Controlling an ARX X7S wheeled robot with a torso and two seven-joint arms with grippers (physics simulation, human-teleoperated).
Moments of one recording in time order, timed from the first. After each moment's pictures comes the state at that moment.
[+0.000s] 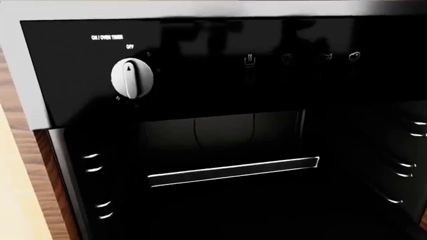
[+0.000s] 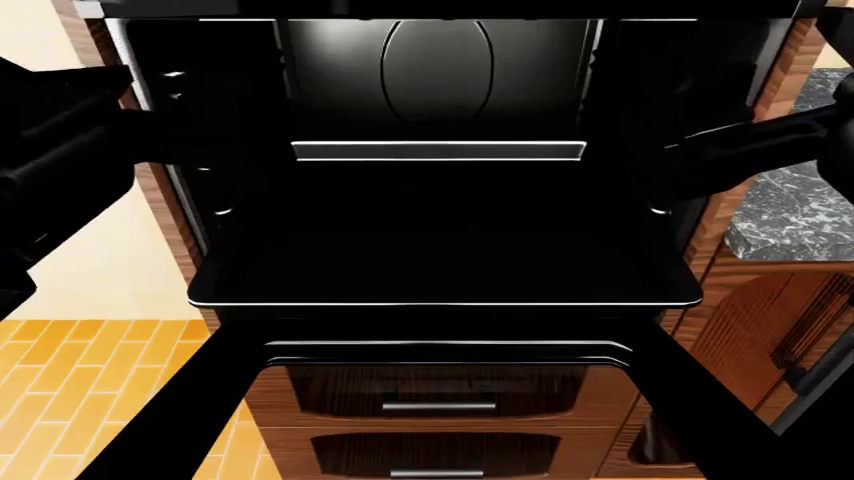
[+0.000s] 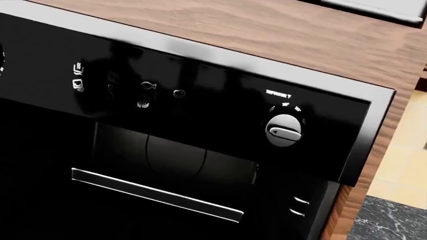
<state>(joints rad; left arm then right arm) -1.33 -0.74 0.28 0.43 -2.11 -1.10 -1.31 1.49 0.99 -0.44 -0.55 1.98 1.07 1.10</state>
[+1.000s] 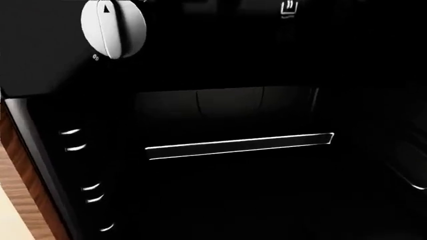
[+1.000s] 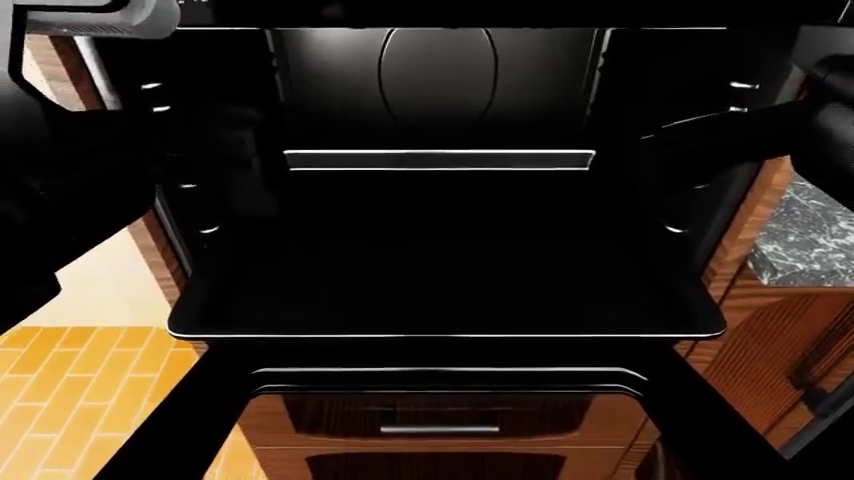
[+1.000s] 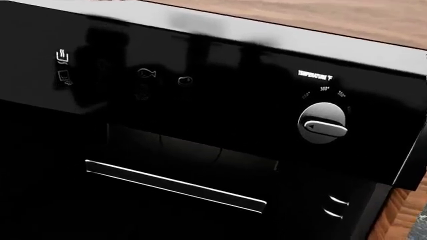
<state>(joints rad) -1.32 -0.77 0.37 0.36 -2.16 -1.07 -1.32 1.56 0.95 -0.52 -0.46 2.11 1.05 1.16</state>
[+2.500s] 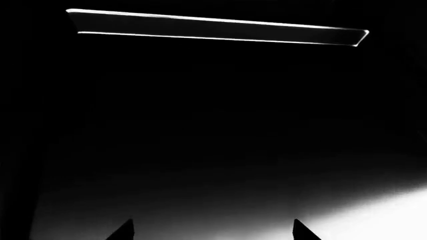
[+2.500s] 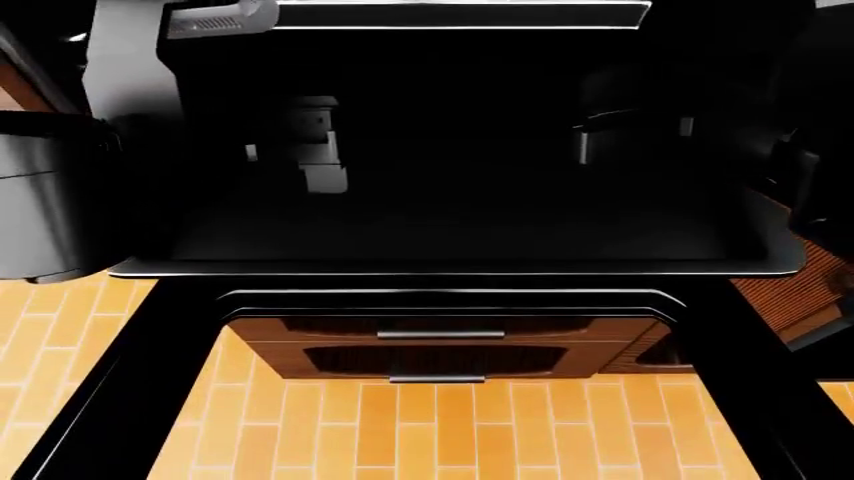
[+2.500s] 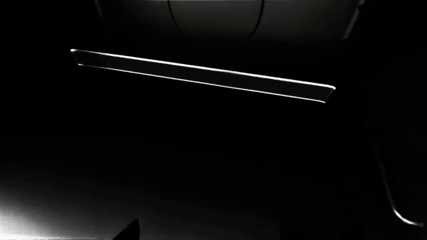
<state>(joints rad) -1.37 -0.61 0.50 0.10 -2.02 -1.05 -1.16 1.54 0.81 -0.63 -0.23 1.99 1.06 1.04</state>
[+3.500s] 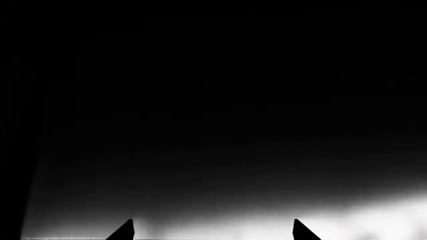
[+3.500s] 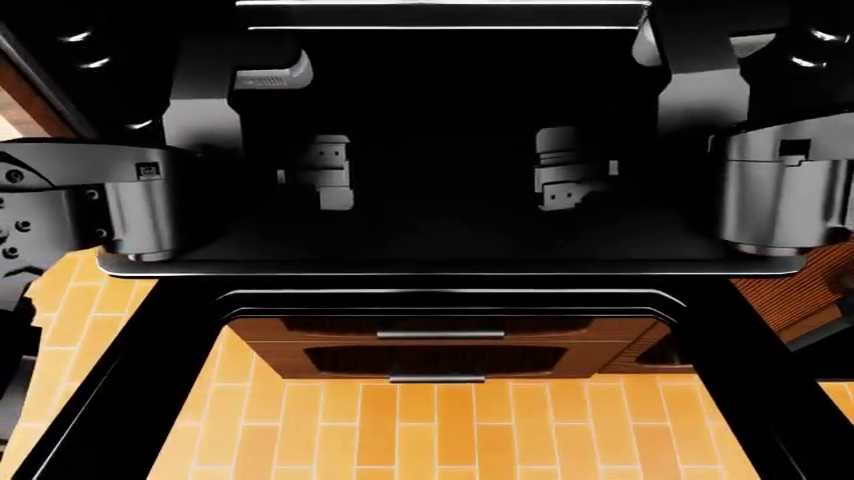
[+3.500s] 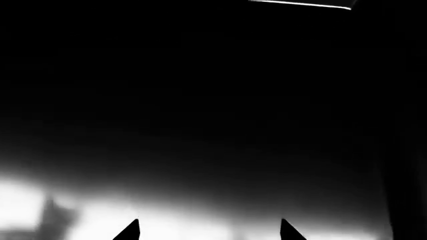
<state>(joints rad) -1.34 -0.54 0.63 -0.14 -1.66 -1.03 -0.88 1.49 0.68 -0.77 0.06 1.90 1.07 0.99</state>
